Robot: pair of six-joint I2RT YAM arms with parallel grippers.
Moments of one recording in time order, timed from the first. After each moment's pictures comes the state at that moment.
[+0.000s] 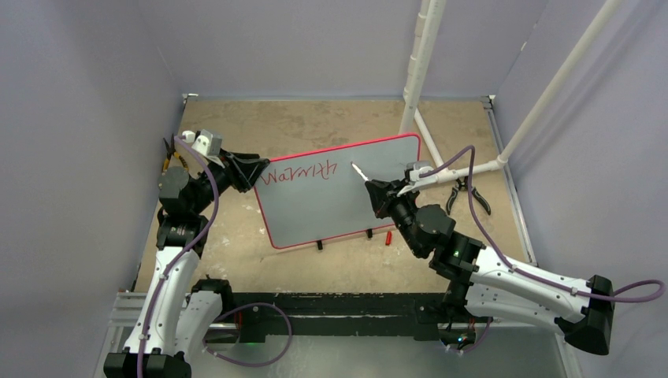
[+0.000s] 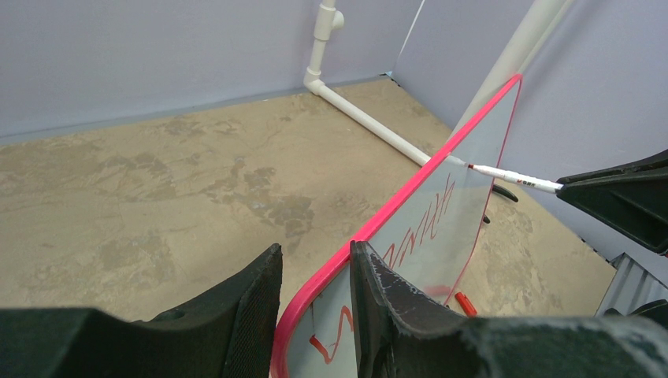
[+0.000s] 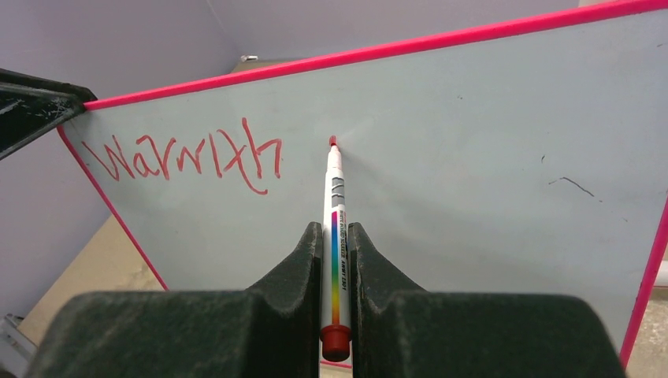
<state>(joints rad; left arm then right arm) -0.02 0.75 0.67 0.14 0.65 -0.33 1.06 0.82 0.64 0.20 0.66 0.31</state>
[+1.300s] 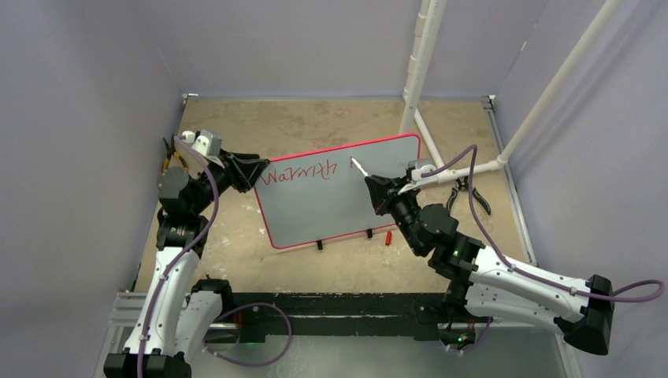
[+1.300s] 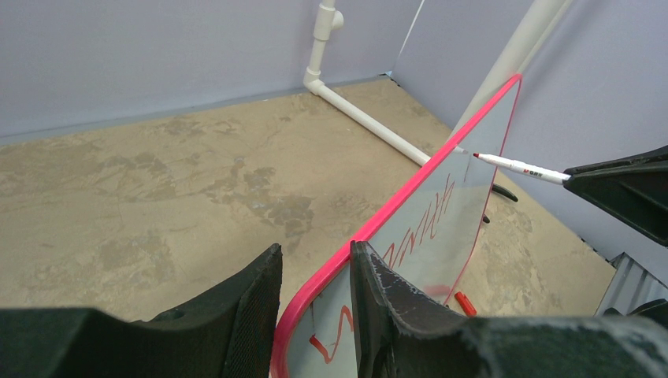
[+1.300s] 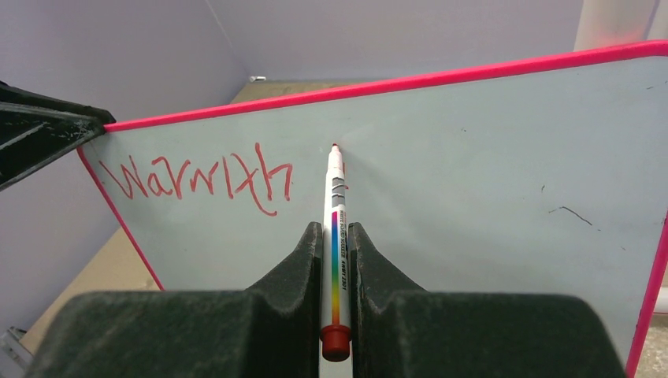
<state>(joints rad) -0.02 0.75 0.67 0.14 0.65 -0.33 1.06 0.82 0.64 0.26 0.64 0.28</state>
